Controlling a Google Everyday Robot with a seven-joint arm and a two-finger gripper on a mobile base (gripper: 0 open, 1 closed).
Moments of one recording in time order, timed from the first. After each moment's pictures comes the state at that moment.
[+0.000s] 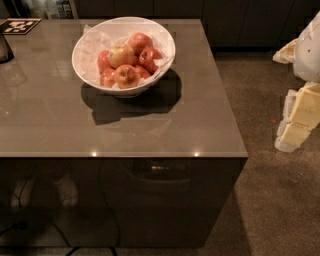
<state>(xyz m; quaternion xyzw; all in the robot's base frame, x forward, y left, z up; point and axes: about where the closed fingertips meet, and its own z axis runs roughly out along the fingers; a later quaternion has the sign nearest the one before) 0.438 -0.217 0.976 -0.60 0.78 -0.03 0.16</state>
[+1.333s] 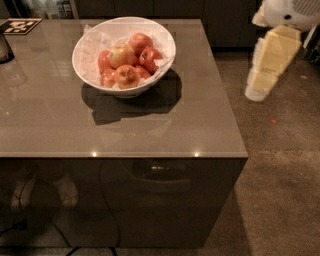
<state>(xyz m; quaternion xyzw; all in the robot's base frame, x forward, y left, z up) 0.498 -0.181 1.024 -0.59 0.79 -0.03 0.16</state>
